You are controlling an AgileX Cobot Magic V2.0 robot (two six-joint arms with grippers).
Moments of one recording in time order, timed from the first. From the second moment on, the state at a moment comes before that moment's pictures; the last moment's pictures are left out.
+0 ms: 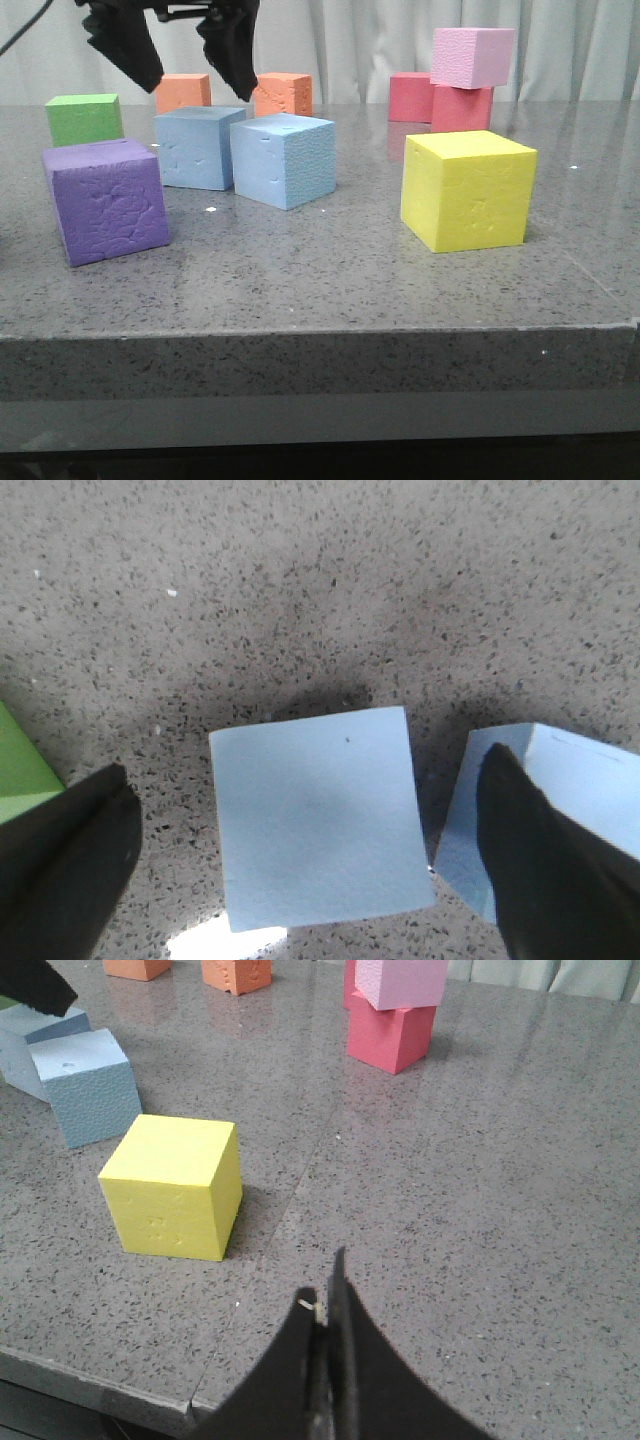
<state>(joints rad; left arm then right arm) -0.44 1.91 -1.82 -0.01 1.04 -0.02 0.16 0.32 -0.40 0.23 0.47 -0.21</state>
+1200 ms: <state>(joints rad) -0.44 1.98 -1.82 -0.01 1.04 -0.02 0.16 0.32 -0.40 0.23 0.46 -0.21</state>
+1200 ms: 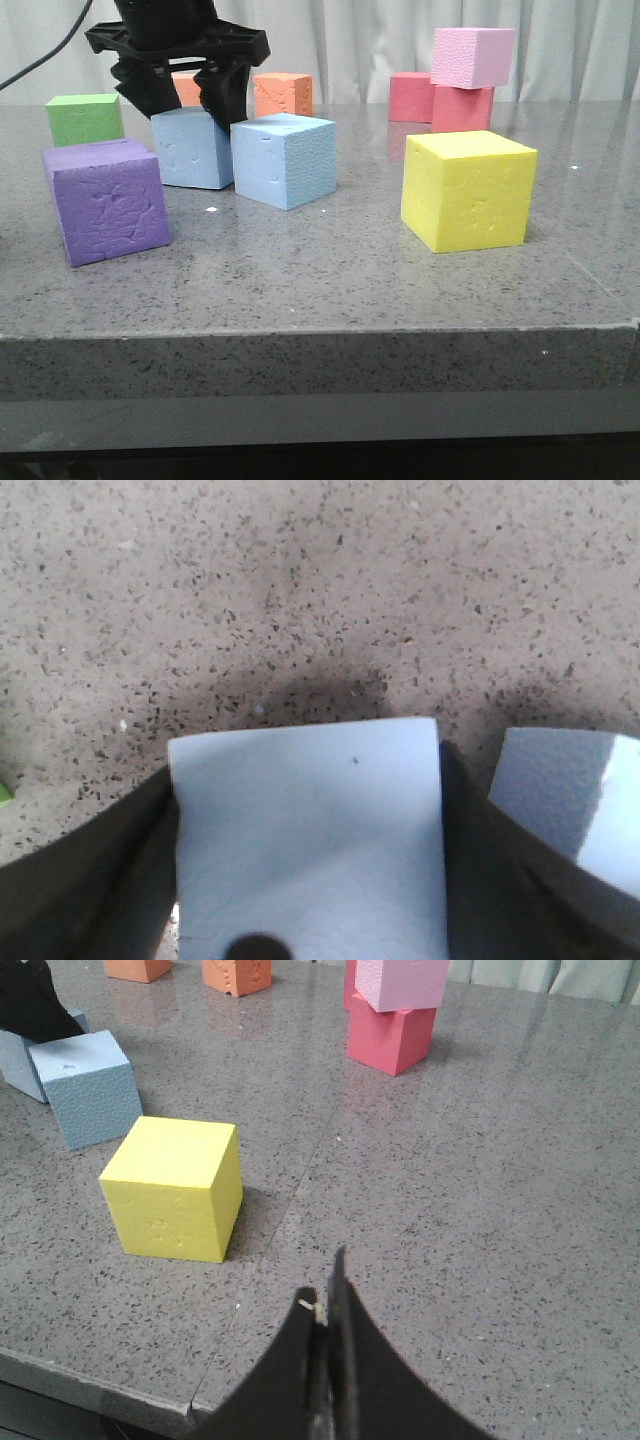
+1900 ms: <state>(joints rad) -0.45 1.98 -2.10 -0.03 1.24 -0.02 0.16 0.32 -0.40 0.23 0.46 -0.21</state>
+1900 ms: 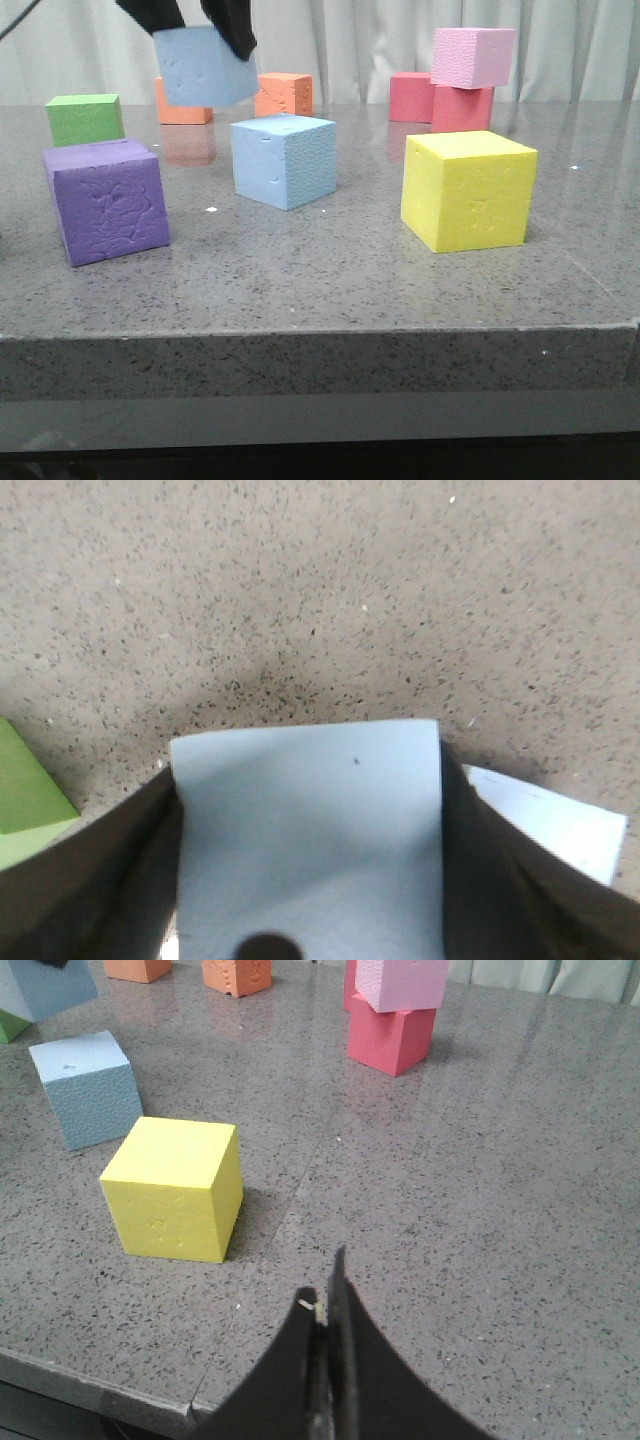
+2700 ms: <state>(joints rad) -0.57 1.98 -2.14 -0.07 1.26 -0.02 0.16 0.32 -0.40 0.23 0.46 -0.21</state>
